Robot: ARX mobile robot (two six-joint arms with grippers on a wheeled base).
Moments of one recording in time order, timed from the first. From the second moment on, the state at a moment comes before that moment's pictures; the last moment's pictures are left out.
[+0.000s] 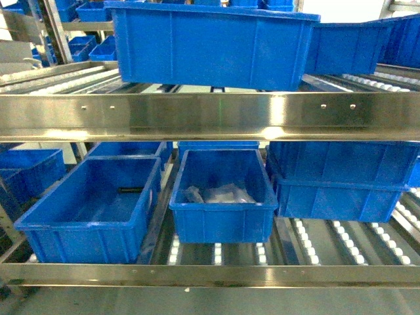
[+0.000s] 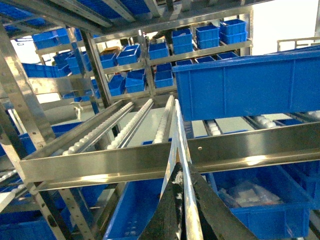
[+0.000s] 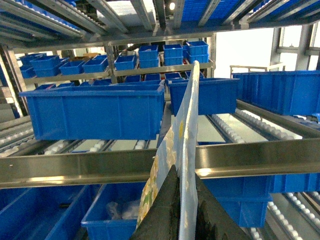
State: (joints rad) left arm -0.14 0.62 0.29 0.42 -0.22 0.19; right arm -0.12 0.46 0.32 0.29 -0.15 0.13
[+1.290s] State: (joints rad) left arm -0.14 0.62 0.29 0.42 -0.22 0.19; right arm -0.12 0.46 0.32 0.28 -0.15 0.13
